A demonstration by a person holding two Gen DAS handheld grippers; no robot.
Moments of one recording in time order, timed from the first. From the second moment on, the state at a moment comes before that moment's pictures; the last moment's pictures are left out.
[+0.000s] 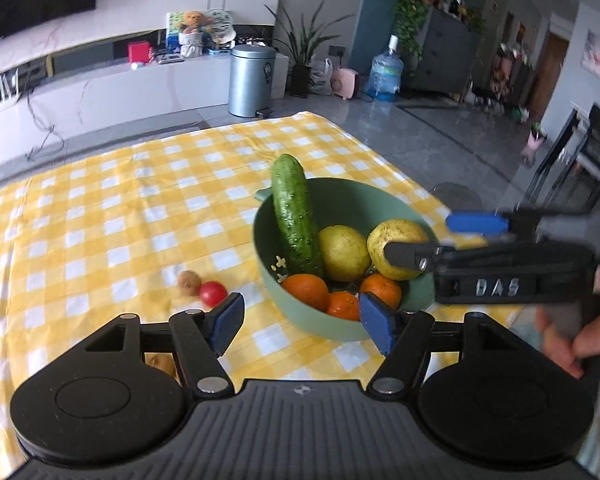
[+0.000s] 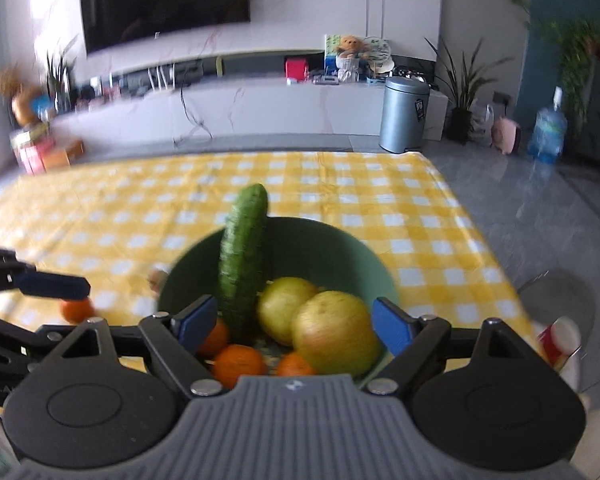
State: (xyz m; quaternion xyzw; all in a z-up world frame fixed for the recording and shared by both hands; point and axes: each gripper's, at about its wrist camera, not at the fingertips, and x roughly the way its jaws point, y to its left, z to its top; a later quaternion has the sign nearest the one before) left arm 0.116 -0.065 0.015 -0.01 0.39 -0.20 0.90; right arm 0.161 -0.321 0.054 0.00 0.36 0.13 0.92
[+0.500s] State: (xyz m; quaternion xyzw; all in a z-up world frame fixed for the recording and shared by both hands) left arm 0.092 0.006 0.012 -0.07 0.38 -0.15 0.91; right arm 0.118 -0.253 0.032 0.08 0.34 0.16 0.92
